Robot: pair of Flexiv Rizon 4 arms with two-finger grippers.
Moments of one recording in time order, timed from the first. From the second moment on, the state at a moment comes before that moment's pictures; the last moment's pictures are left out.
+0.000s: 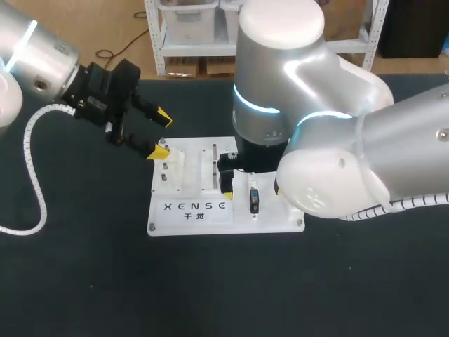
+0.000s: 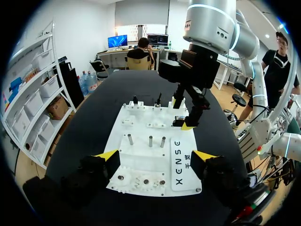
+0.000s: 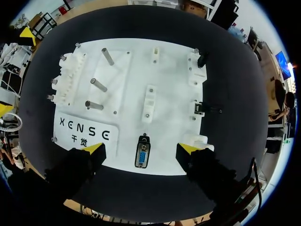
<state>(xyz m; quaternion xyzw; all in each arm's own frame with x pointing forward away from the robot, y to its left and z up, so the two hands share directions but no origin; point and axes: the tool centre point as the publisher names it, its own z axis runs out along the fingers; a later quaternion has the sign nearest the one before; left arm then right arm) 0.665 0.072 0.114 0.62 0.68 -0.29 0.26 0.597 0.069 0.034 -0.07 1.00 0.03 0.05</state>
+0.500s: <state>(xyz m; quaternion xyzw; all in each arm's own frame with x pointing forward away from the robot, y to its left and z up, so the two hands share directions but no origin) 0.665 0.071 0.114 0.62 0.68 -0.29 0.26 0.595 0.064 0.025 -0.02 1.00 0.03 0.04</state>
